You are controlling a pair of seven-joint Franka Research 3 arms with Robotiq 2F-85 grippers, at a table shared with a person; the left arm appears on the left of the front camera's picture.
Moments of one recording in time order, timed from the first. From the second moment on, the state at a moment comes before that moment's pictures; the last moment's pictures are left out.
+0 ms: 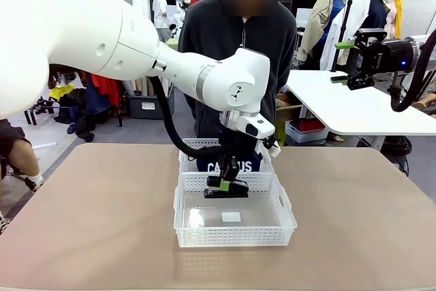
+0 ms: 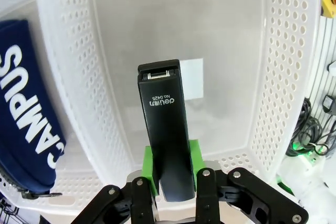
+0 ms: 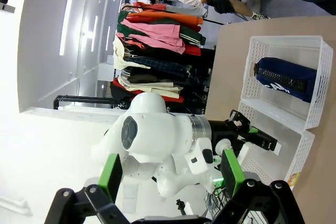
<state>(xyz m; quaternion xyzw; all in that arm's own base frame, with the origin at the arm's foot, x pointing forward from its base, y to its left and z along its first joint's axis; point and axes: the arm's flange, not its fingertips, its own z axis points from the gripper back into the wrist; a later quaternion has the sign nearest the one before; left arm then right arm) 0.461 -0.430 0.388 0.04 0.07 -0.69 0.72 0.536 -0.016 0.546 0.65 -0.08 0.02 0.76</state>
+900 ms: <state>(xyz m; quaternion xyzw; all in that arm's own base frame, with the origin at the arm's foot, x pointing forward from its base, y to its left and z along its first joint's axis) 0.453 -0.433 0.350 0.06 0.08 -0.68 0.73 0.536 -0.016 0.546 0.65 -0.08 0.02 0.76</state>
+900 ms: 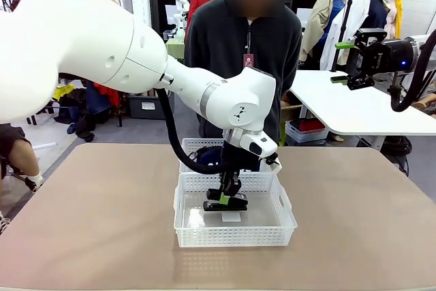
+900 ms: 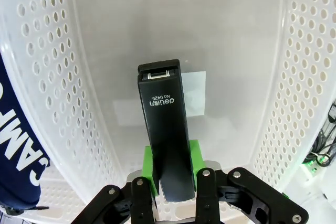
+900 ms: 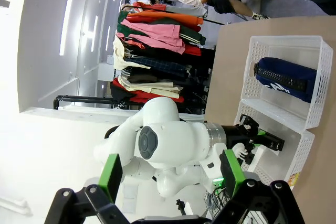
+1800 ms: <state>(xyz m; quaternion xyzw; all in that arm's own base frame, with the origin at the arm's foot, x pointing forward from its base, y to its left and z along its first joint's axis) 0.456 -0.428 0.340 0.06 0.09 -0.67 0.73 0.536 -0.016 0.546 0.65 -0.08 0.02 0.76</state>
